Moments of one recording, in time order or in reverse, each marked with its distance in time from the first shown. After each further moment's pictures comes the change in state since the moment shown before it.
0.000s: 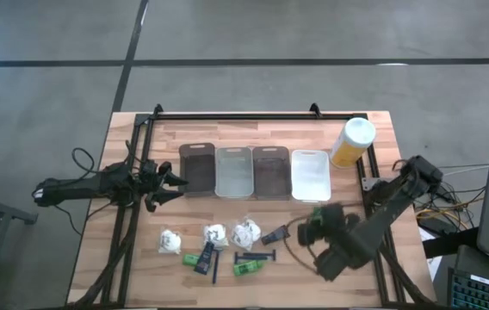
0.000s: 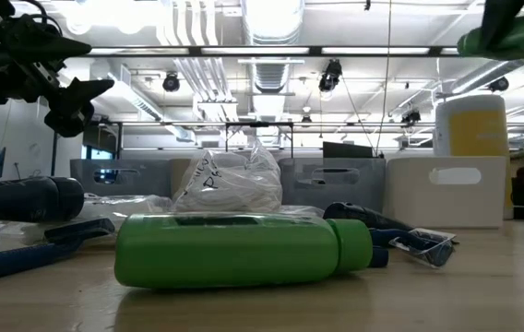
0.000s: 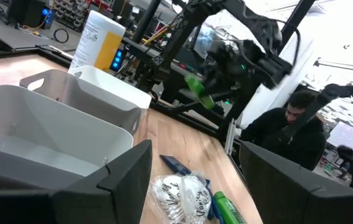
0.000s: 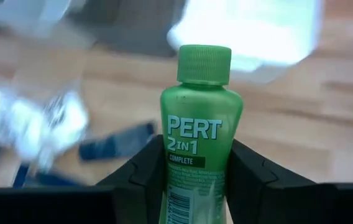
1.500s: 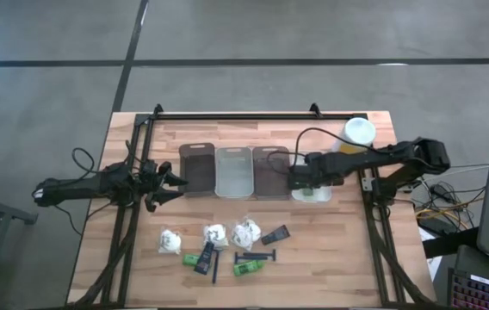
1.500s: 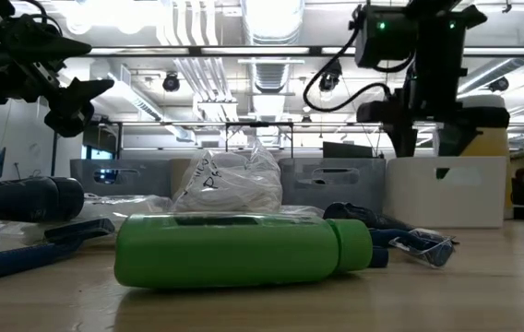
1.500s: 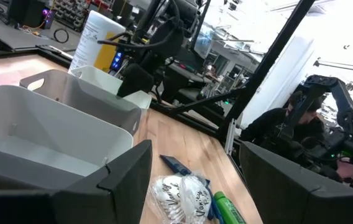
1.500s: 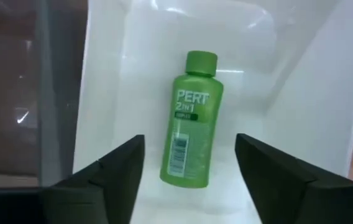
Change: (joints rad) left arm 0.000 0.004 0.000 0.000 0.000 0.000; right arm -0.757 -0.207 -0.504 0.528 -0.288 -0.757
